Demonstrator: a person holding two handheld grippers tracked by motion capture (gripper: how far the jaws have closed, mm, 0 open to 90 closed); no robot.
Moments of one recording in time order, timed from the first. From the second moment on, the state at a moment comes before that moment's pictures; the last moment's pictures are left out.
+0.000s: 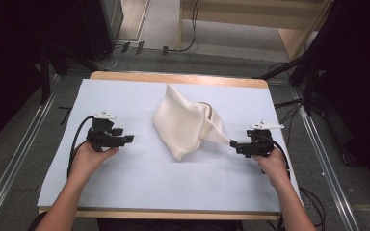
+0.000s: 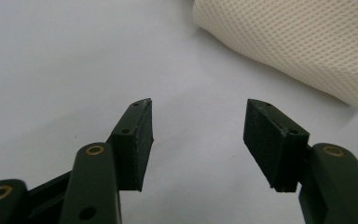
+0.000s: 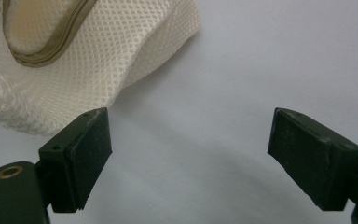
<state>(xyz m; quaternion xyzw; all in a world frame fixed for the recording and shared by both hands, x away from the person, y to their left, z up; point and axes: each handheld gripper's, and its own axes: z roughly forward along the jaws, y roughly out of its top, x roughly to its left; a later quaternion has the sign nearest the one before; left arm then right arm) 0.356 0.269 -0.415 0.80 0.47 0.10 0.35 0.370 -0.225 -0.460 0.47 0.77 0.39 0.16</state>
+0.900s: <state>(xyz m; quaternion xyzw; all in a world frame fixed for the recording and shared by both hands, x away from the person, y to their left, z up) 0.366 0.272 -0.414 0.81 0.48 0.05 0.34 0.355 -0.223 -0.458 0.46 0.78 0.40 0.14</state>
